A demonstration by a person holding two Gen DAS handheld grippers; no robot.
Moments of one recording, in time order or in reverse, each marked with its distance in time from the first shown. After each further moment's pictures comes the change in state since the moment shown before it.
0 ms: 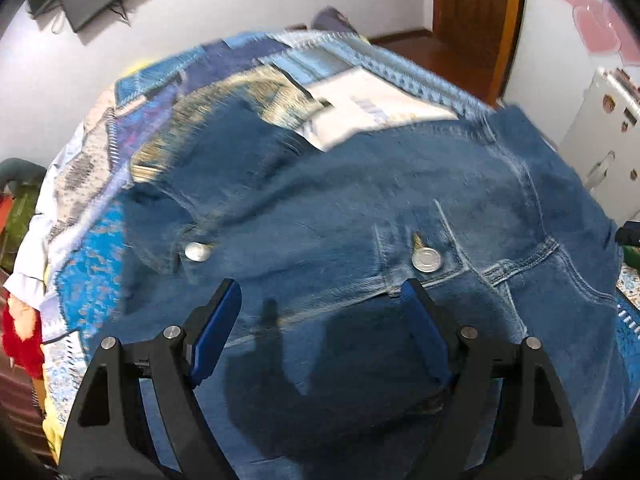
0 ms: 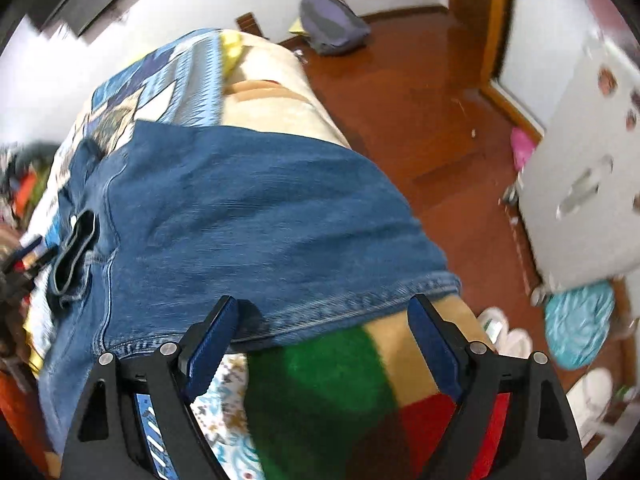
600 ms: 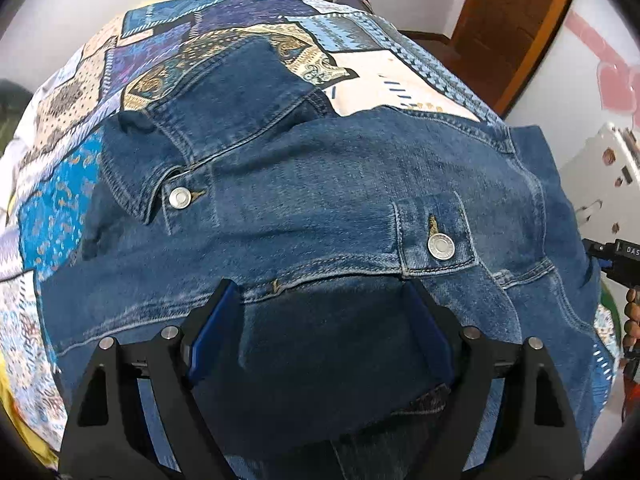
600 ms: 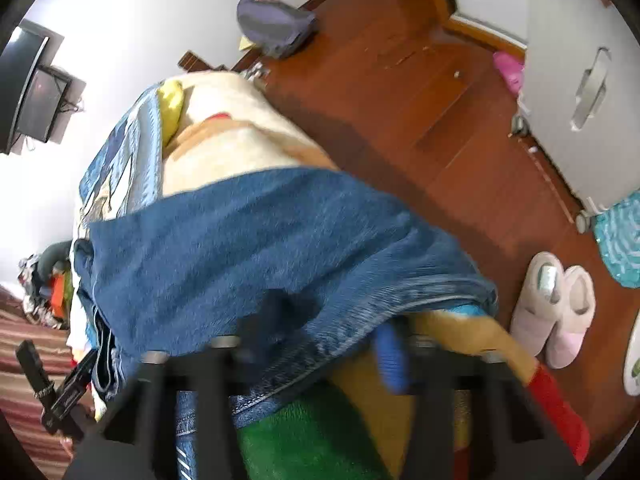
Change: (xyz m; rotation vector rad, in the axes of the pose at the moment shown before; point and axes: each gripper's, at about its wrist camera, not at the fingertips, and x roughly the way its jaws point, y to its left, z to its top) left arm 0.005 0.031 -0.014 -0.219 0.072 -0.161; right arm 0.032 -0.033 0.027 0.295 -0.026 0.103
